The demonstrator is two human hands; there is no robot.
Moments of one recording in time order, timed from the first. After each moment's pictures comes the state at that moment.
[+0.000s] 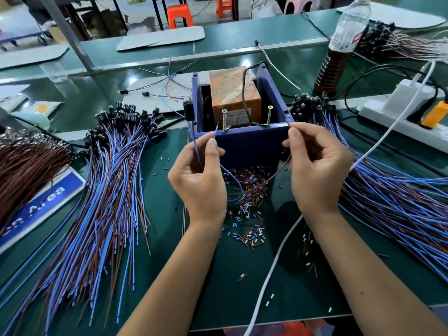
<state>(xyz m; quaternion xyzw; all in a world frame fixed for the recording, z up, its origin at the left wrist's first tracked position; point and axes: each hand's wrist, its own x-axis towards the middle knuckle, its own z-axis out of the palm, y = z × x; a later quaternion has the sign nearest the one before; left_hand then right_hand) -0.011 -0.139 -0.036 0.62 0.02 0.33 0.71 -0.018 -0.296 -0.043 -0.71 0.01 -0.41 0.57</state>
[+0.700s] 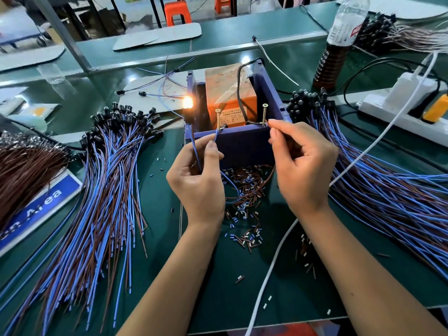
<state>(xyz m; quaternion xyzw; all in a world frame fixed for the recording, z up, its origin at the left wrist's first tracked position) -0.013 -0.143 -0.038 0.63 0.00 0.32 0.70 -0.014 -0.289 -0.034 -0.77 -0.06 -0.44 0.45</state>
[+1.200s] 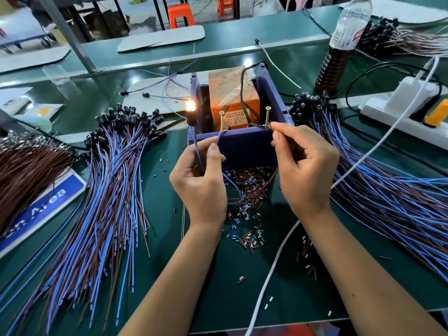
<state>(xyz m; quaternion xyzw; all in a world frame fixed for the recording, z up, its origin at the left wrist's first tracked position) -0.014 -0.141 -0.037 0.64 0.01 0.31 0.71 -0.015 -0.290 -0.036 -0.77 -0.06 -0.43 0.47</state>
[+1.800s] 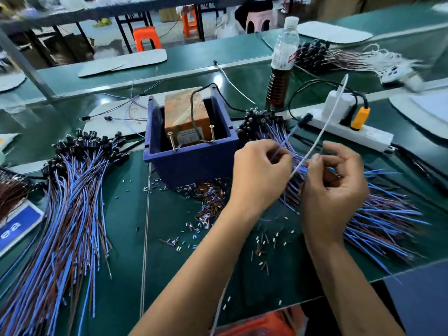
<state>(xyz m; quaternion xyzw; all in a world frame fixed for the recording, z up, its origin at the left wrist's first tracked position) -0.027 -0.261 0.014 0.84 -0.17 0.04 0.52 -0.078 -0.354 -0.038 -0.64 0.18 -0.52 0.54</state>
